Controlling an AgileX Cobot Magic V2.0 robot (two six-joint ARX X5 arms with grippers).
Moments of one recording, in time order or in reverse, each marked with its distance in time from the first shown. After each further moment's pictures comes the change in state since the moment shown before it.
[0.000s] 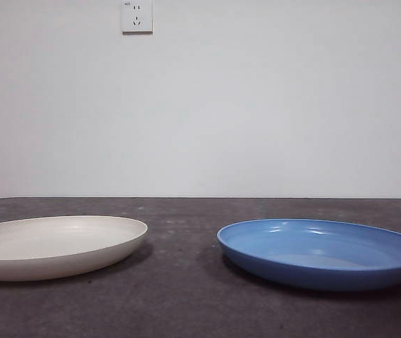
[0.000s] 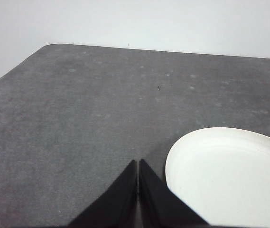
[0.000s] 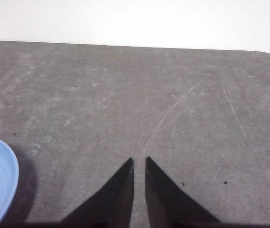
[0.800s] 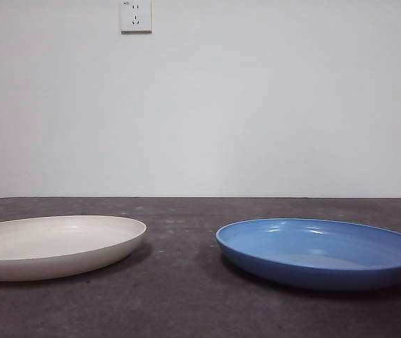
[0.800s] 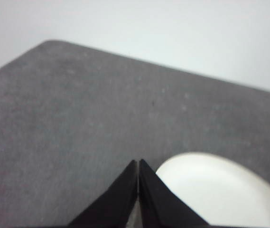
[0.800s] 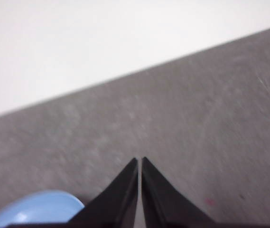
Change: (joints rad) left arm -0.002 0.076 0.103 -0.009 -0.010 -0.178; right arm 0.018 0.049 0.105 0.026 -0.077 0.376
